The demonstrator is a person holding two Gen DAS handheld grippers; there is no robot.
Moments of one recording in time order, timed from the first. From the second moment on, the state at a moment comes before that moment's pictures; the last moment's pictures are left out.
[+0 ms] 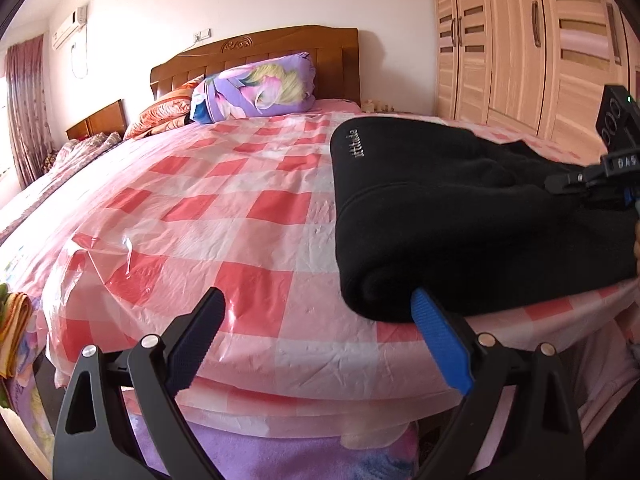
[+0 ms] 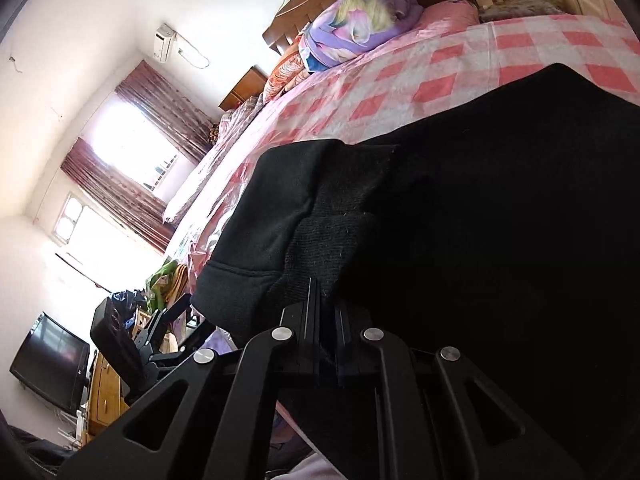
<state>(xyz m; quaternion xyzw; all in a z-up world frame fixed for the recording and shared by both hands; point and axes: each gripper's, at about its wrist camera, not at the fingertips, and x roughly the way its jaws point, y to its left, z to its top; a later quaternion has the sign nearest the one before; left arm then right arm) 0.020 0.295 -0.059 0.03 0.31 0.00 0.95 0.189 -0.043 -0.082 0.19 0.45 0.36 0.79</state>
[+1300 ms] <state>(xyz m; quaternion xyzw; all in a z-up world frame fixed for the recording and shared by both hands) 0.044 0.280 -0.066 0.02 0.31 0.01 0.95 0.185 -0.006 0.033 0.18 0.36 0.40 0.82</state>
